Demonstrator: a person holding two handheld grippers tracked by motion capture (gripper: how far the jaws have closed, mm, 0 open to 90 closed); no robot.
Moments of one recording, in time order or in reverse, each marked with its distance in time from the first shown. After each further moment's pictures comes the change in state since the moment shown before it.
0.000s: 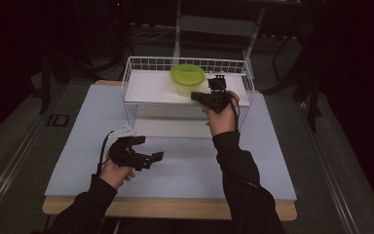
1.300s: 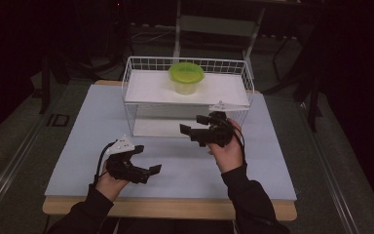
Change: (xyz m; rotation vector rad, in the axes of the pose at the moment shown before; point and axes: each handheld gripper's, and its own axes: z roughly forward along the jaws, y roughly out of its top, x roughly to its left) left arm -0.012 -0.028 -0.010 0.002 0.006 0.082; right arm 0.021 -0.077 -0.036 -0.048 0.191 -0.188
